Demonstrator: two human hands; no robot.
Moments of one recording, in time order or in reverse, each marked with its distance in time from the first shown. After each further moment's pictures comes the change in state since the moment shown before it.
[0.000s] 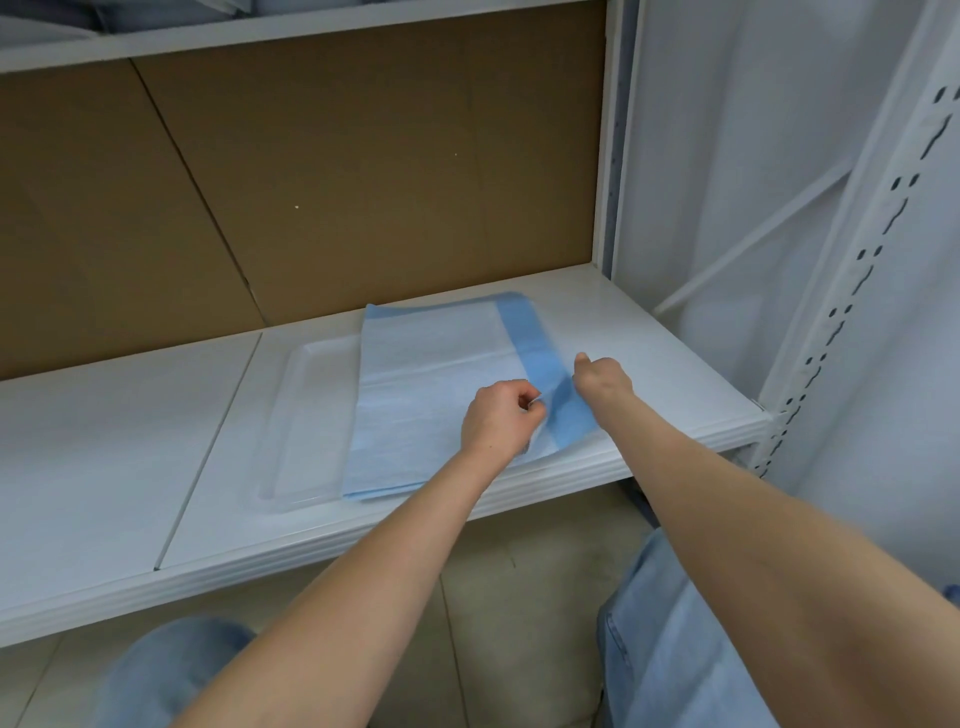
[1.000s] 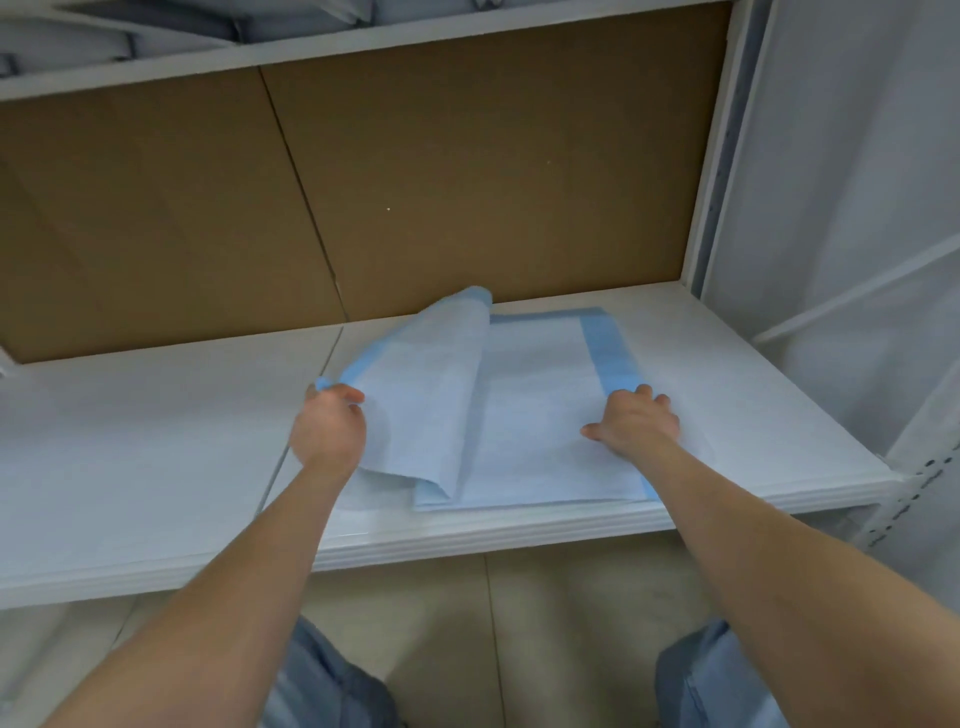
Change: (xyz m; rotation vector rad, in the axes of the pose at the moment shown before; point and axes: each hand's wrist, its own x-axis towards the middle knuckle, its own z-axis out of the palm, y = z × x) left_hand -0.015 -0.163 -0.157 0.335 0.547 -0.500; right_hand -0.011 -0.021 0.055 -0.827 -0.018 -0.289
